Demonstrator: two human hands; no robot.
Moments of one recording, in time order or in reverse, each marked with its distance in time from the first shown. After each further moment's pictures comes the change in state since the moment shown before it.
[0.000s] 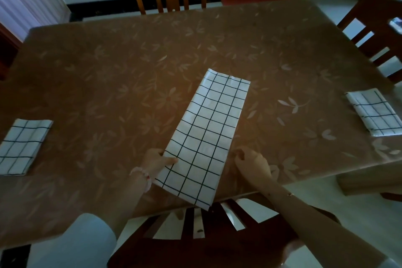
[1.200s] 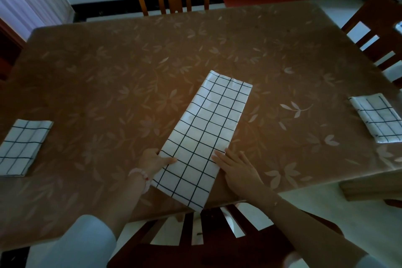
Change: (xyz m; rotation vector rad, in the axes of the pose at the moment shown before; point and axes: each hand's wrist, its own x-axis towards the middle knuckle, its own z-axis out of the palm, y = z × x) left_hand 0.018 -0.012 0.002 -0.026 0.073 -0.018; right_hand 0.008 0.003 0.025 -0.589 -0.145 -0.556
